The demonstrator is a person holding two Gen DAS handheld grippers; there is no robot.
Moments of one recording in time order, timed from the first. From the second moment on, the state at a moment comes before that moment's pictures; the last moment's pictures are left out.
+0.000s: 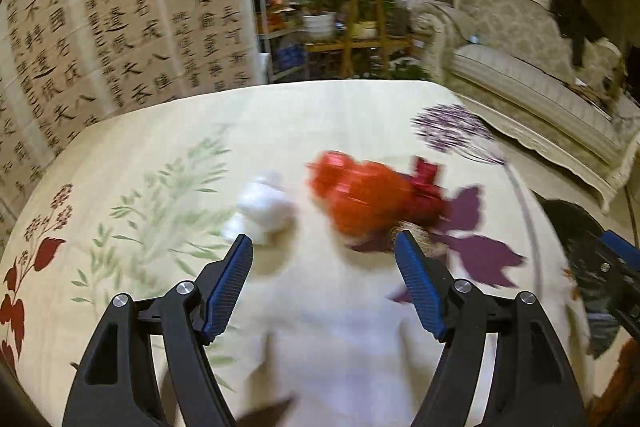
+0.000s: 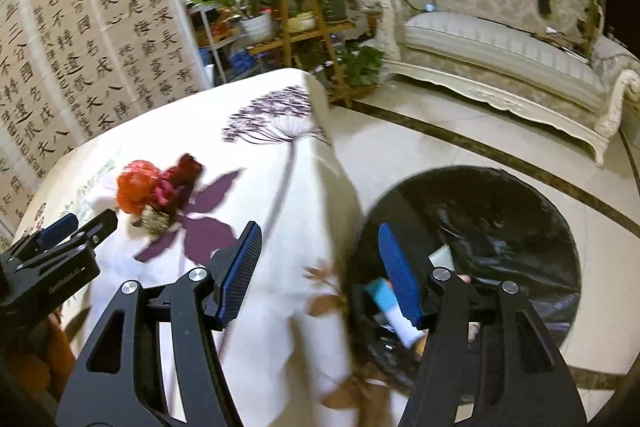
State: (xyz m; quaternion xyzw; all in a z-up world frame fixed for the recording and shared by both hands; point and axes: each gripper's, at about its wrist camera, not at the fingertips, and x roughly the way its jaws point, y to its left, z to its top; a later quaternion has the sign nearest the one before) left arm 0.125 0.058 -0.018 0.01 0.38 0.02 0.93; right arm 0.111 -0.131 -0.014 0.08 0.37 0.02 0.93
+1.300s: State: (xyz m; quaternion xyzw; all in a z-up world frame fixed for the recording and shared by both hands) left arm 0.160 0.158 -0.028 -0.02 0.41 0.04 0.91; right arm 0.180 0.016 0.001 0.00 0.38 0.13 0.92
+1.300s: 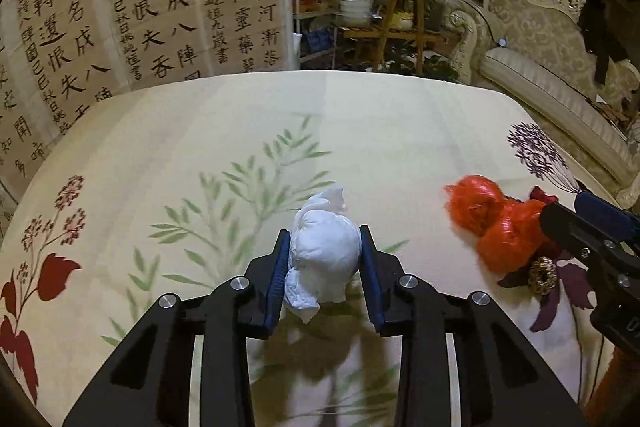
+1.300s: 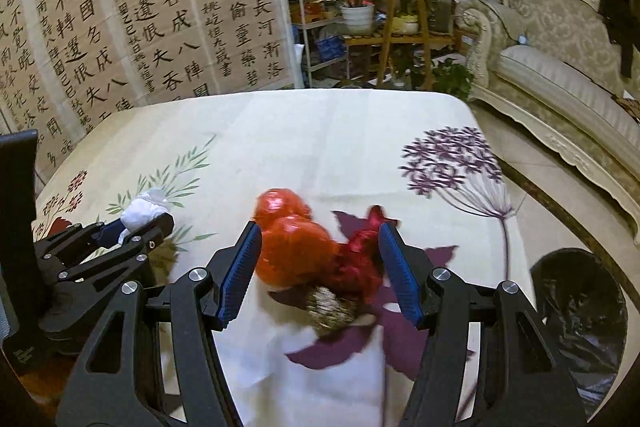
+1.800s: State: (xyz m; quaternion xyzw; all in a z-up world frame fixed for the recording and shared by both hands) left arm 0.156 0.189 -0.031 -0.04 0.41 0.05 0.91; right arm 0.202 0.051 -0.024 -0.04 0.42 0.14 0.90
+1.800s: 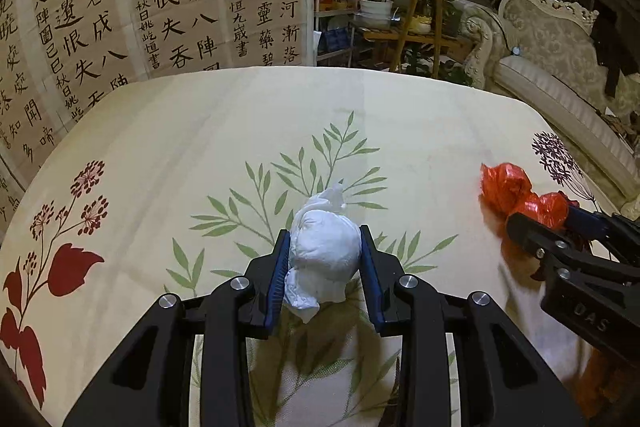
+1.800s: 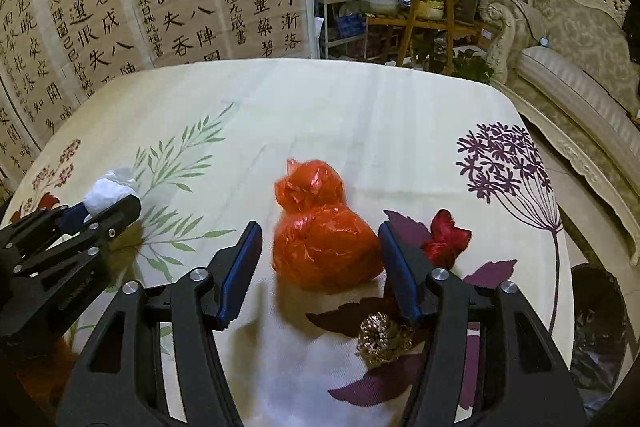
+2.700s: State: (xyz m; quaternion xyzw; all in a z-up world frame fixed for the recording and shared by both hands) left arm 0.121 0.145 -0.011 -0.04 0.38 0.01 0.92; right arm 0.144 -0.003 0.008 0.00 0.37 0.12 0.92
